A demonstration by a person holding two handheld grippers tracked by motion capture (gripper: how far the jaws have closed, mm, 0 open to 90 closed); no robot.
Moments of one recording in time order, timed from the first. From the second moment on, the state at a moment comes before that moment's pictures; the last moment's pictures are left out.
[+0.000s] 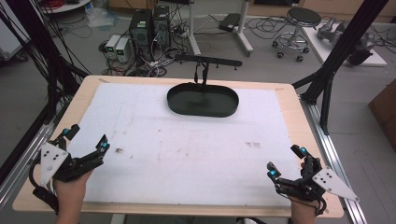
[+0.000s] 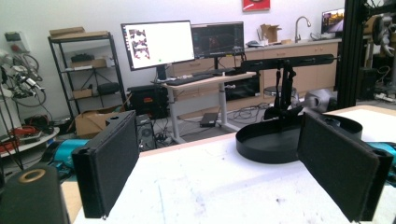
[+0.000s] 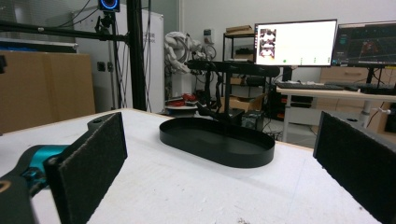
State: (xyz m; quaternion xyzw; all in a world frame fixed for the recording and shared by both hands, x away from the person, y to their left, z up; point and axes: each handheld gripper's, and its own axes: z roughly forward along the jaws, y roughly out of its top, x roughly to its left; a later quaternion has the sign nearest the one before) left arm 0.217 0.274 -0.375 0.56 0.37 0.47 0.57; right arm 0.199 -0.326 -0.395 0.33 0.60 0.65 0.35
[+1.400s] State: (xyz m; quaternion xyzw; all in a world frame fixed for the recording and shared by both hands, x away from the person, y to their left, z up) left arm 0.211 0.290 -0.426 0.54 0.41 0.44 0.59; right arm 0.203 -0.324 -0.401 0.34 0.60 0.63 0.34
